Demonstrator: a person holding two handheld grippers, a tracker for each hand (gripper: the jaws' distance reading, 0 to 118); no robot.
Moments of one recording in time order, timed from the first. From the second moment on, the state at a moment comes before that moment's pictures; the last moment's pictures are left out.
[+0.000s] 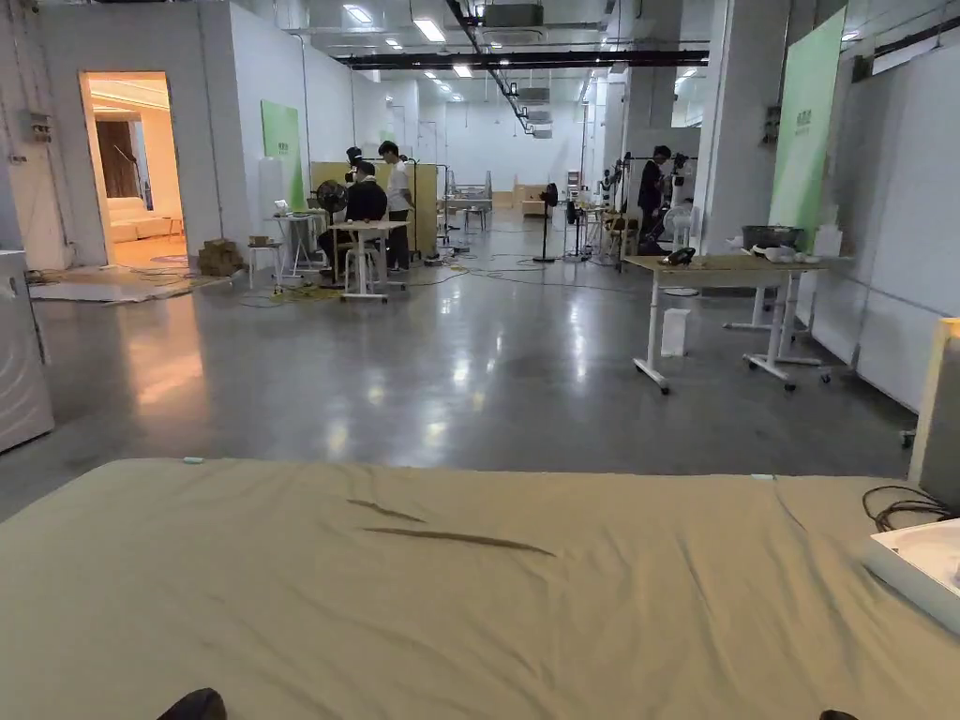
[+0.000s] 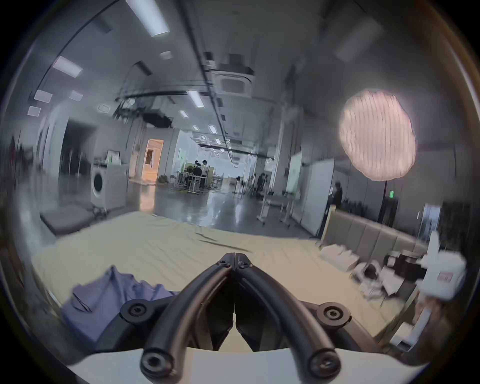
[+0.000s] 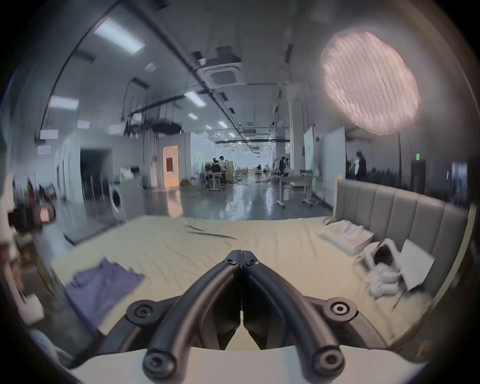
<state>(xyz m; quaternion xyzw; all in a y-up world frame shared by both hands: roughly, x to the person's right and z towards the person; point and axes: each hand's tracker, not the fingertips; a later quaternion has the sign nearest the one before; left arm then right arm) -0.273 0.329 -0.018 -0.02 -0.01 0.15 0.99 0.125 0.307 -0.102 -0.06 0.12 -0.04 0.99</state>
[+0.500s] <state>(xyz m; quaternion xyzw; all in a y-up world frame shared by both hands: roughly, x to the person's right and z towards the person) -0.254 0.328 -0.027 -0.07 -0.03 0.05 1.00 0.107 0.305 -0.093 -0.06 0.12 0.03 0.99</state>
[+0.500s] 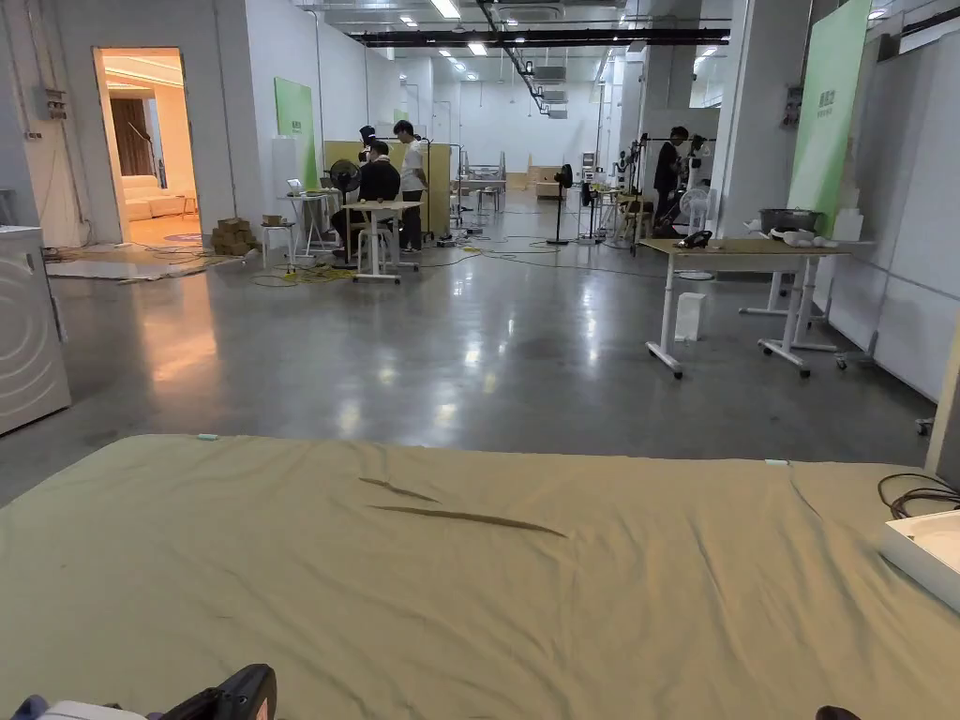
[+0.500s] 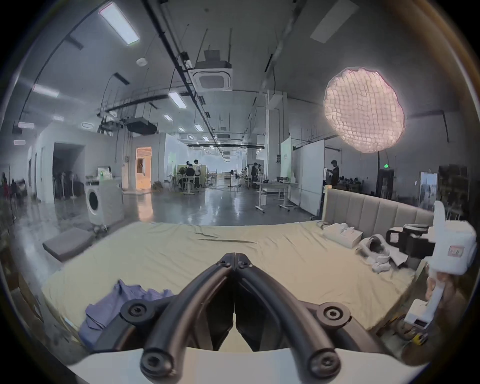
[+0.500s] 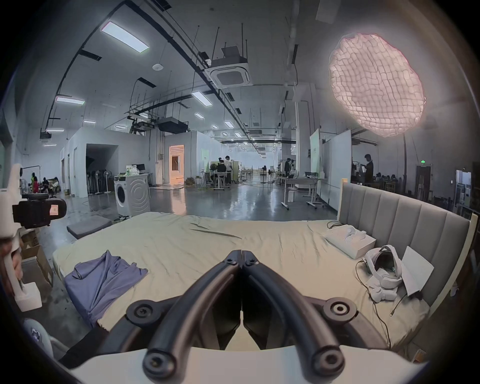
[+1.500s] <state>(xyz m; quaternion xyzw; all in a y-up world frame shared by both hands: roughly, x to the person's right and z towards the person) -0.477 0.145 -0.194 -0.44 0.14 0.10 0.88 0.106 0.231 -0.134 -0.22 0.19 -0.03 0.96</state>
